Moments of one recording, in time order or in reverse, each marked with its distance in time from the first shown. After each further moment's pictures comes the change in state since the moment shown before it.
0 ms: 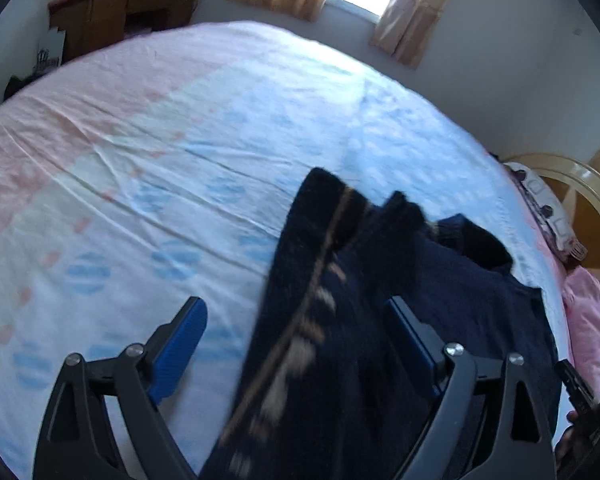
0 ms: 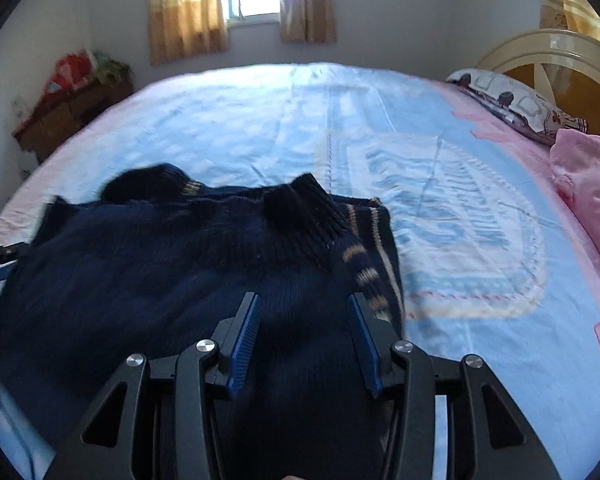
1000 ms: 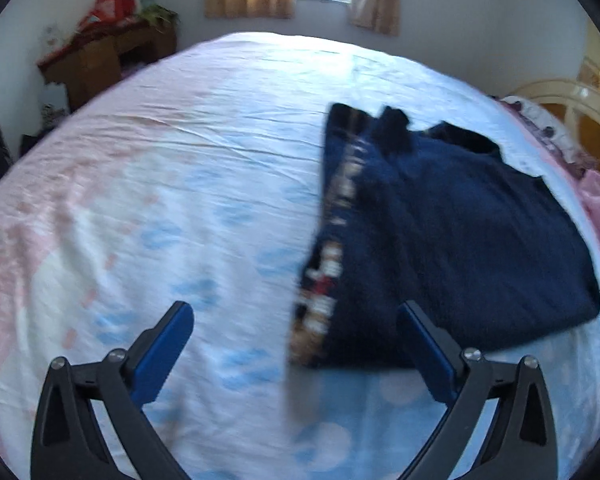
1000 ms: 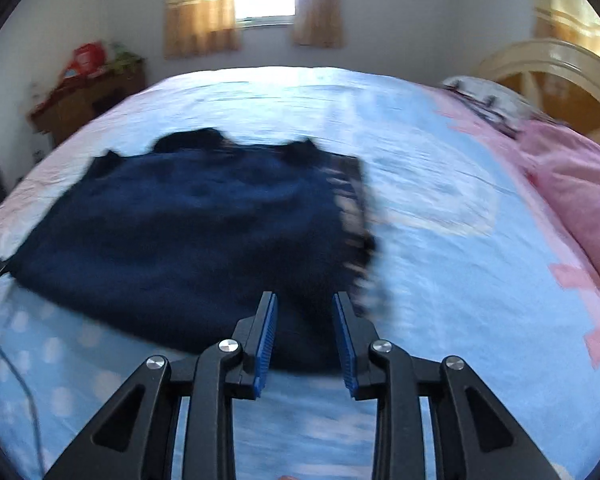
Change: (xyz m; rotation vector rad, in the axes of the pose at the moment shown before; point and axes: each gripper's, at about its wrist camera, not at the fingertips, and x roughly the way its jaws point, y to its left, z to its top) left arm -0.078 0.019 -0.085 0.220 0.034 0.191; right arm -0.082 0.013 -0.070 -0.068 0.014 0.013
